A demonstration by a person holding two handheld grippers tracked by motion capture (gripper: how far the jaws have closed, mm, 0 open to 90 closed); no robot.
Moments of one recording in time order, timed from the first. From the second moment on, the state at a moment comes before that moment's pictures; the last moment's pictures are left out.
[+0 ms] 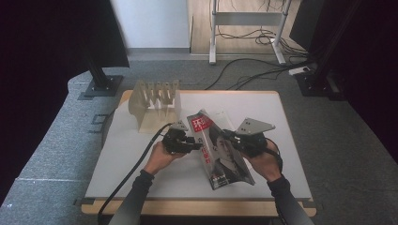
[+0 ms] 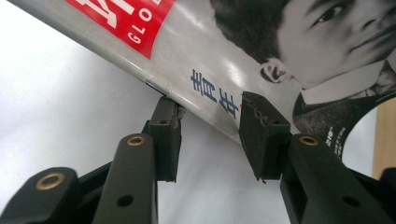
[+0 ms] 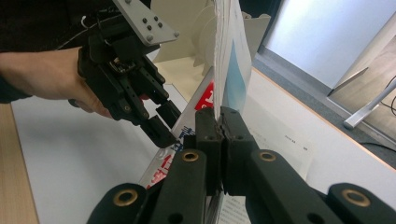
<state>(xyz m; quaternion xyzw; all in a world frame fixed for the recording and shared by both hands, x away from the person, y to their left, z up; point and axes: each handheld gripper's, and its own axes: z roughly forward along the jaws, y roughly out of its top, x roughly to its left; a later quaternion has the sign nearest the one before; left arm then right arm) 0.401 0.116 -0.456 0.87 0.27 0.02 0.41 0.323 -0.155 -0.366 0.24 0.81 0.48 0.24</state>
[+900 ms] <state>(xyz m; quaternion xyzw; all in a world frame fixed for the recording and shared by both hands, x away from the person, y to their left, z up) 0.404 0.118 -0.450 0.90 0.28 -0.03 0.32 0.321 -0.152 -0.368 0.24 0.81 0.47 0.24</state>
